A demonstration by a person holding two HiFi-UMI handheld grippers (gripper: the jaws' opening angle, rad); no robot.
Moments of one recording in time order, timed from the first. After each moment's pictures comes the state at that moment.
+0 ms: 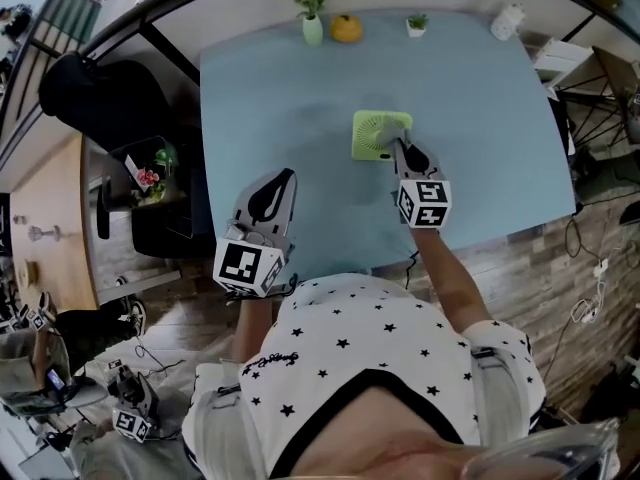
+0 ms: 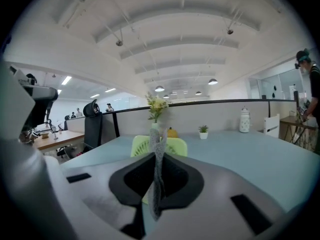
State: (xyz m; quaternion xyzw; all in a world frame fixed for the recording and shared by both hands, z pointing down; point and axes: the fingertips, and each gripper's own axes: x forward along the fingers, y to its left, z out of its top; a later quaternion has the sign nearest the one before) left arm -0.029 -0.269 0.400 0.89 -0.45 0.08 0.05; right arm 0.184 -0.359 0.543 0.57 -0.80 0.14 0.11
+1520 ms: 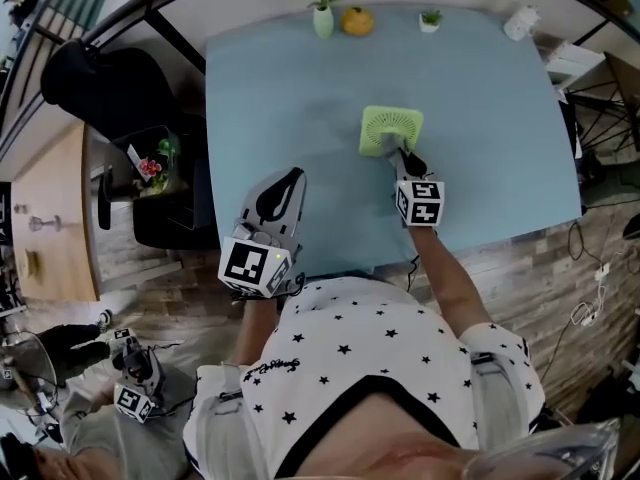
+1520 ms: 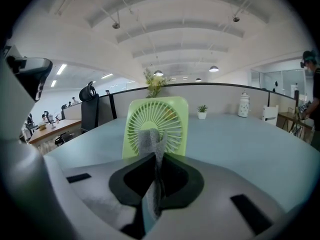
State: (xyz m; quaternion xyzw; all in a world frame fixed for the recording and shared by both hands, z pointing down) left arm -0.028 -0.264 0.411 0.89 -0.45 0.07 0.07; right arm 0.177 -0.348 0.617 0.56 -0.79 0.18 0.18
